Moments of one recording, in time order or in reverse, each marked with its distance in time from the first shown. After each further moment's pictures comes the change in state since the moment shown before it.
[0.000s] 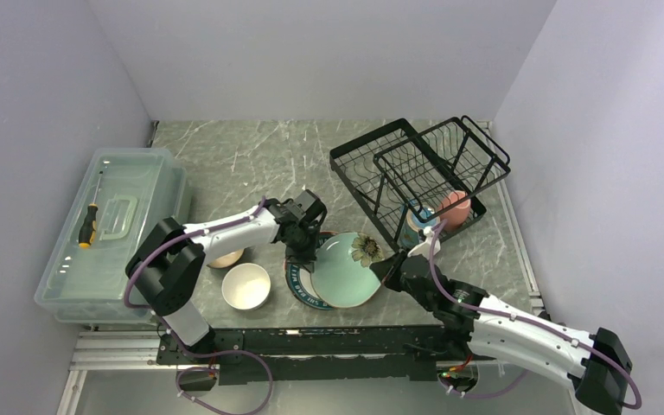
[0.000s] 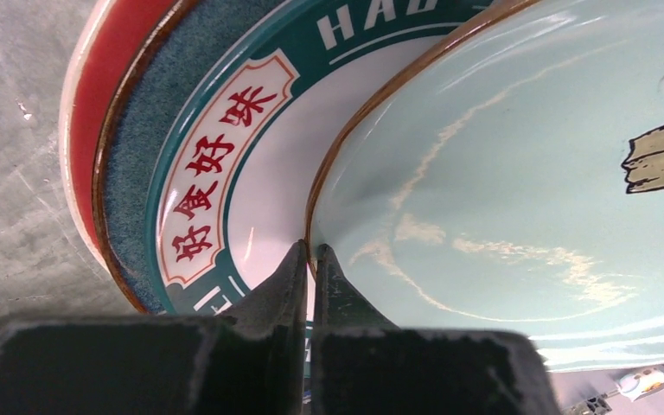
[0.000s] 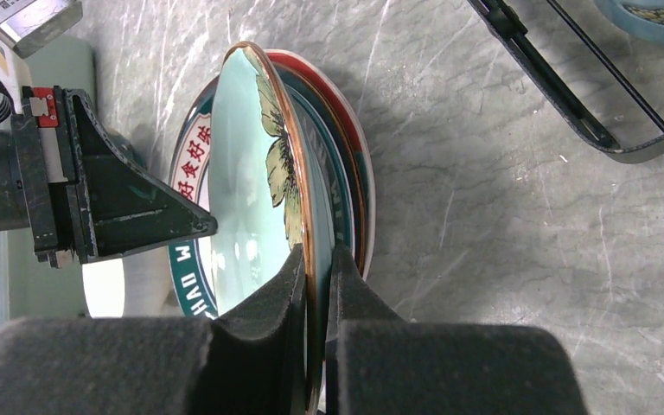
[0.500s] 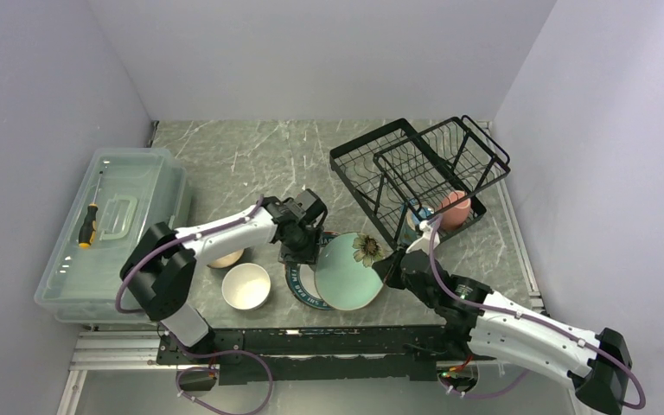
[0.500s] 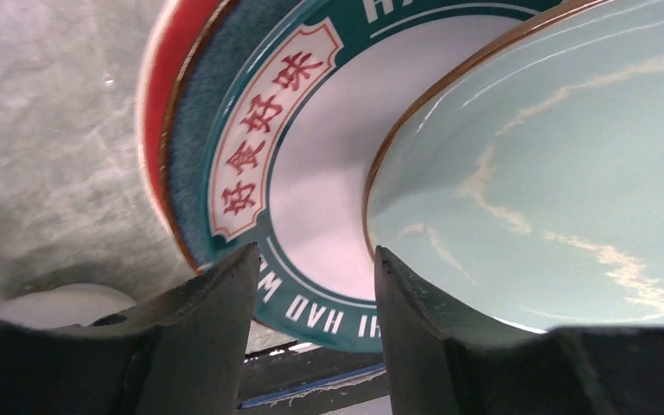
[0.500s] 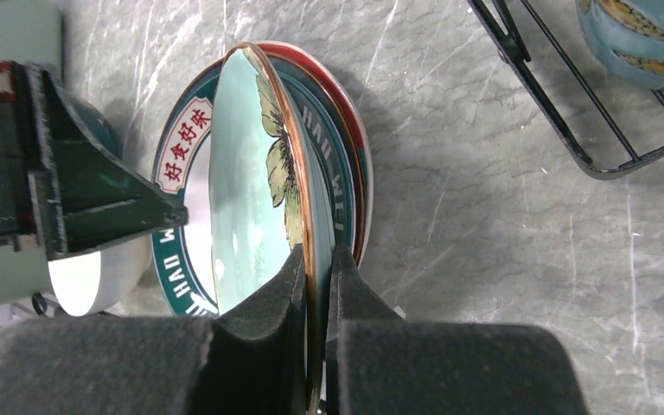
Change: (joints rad) left arm -0.019 -0.026 0.030 -0.087 -0.084 0.008; right arm 0.005 -0.006 0.086 -0.121 0.003 -0.095
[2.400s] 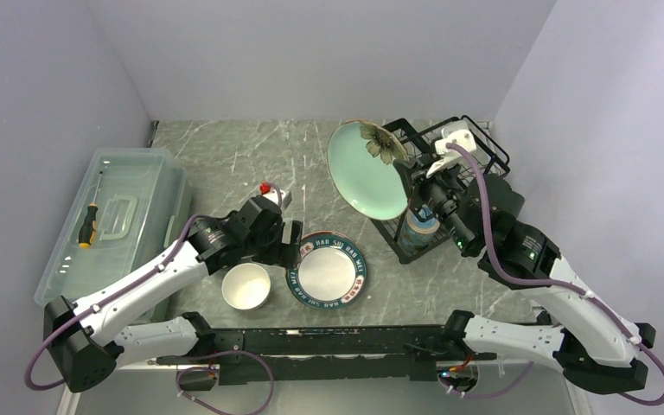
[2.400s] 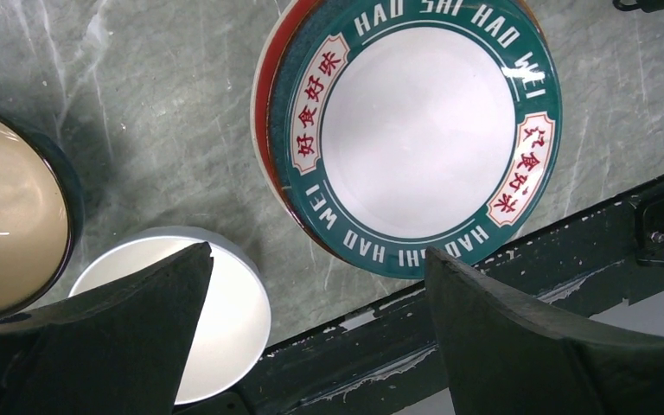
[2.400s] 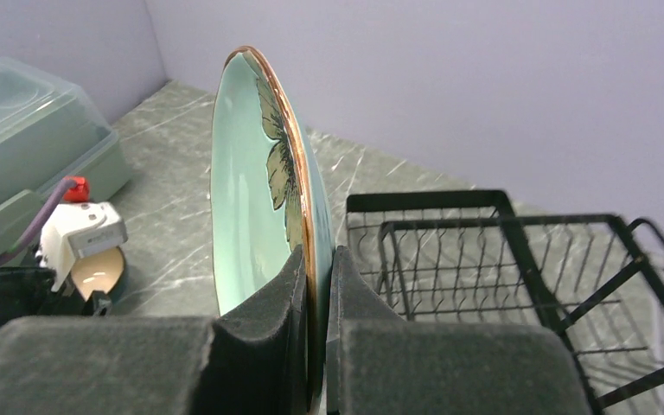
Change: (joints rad) left arm 0.000 -0.550 -0.141 -0.042 -0.165 0.106; right arm 0.003 0.254 0.970 -0.133 0.108 -1.013
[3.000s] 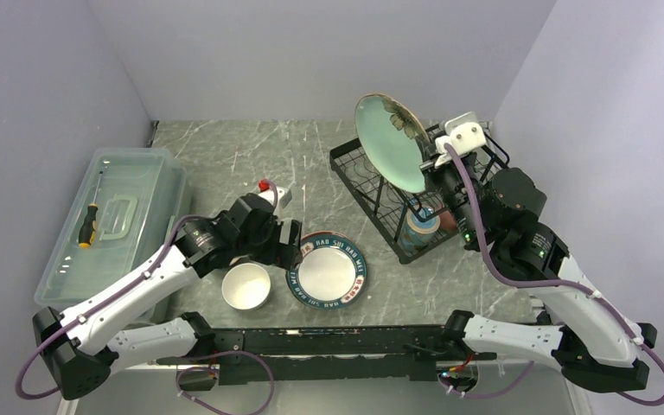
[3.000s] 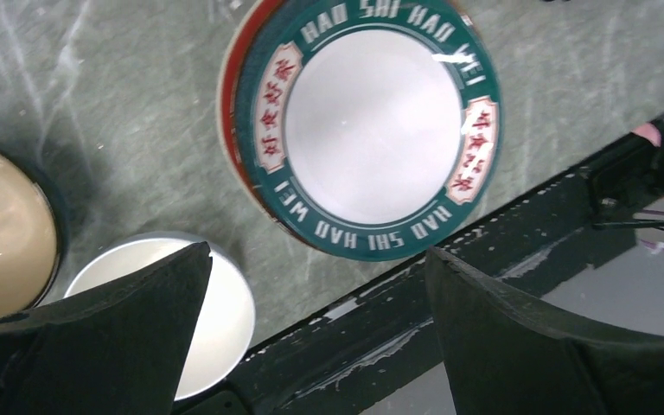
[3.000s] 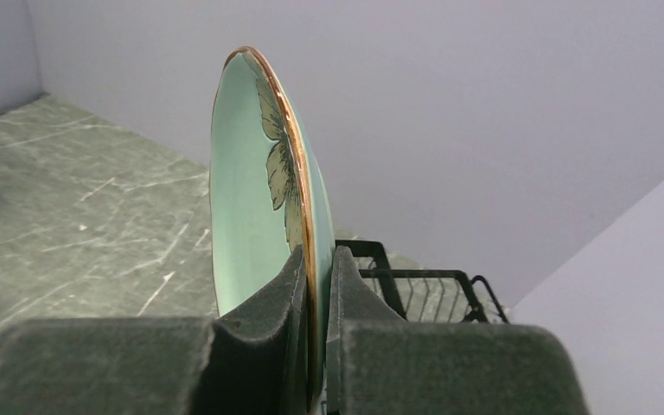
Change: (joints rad) left arm 0.000 -0.057 0.026 -0.019 0.052 0.048; right arm -0.004 0.027 0.095 0.097 0.095 -0.374
